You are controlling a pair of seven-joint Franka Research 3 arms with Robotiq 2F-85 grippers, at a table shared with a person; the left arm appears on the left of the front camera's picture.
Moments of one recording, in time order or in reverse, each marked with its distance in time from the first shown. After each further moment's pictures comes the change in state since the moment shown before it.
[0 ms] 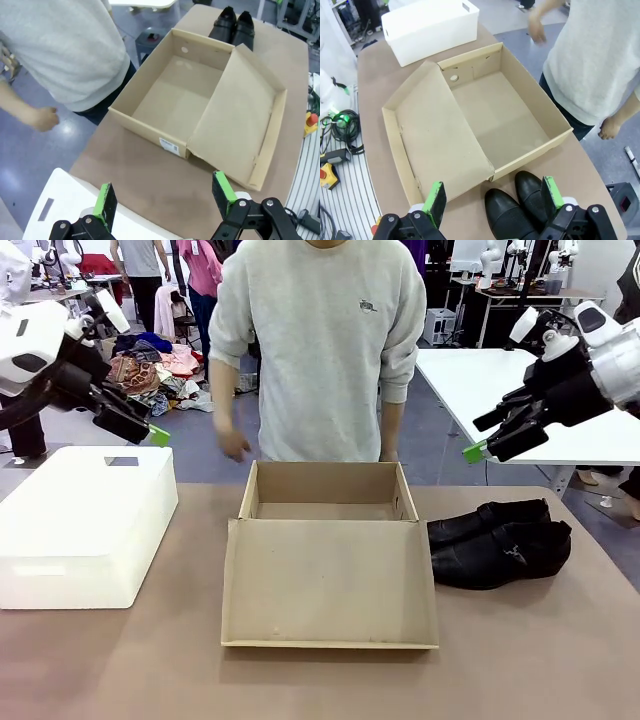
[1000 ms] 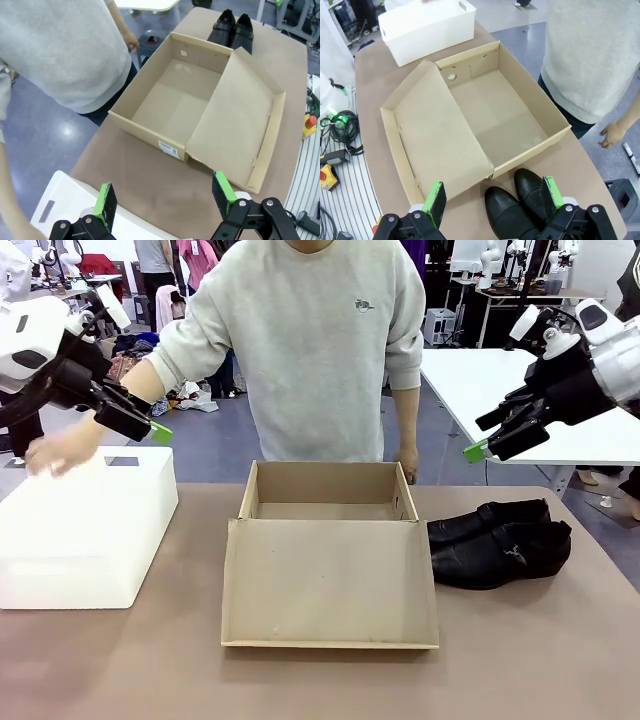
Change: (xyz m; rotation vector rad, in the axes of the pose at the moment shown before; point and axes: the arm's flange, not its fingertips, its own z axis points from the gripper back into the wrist) left arm 0.005 -0.003 0.003 0.001 -0.010 -0.002; right arm 0.002 0.004 0.003 -0.016 0.011 -0.009
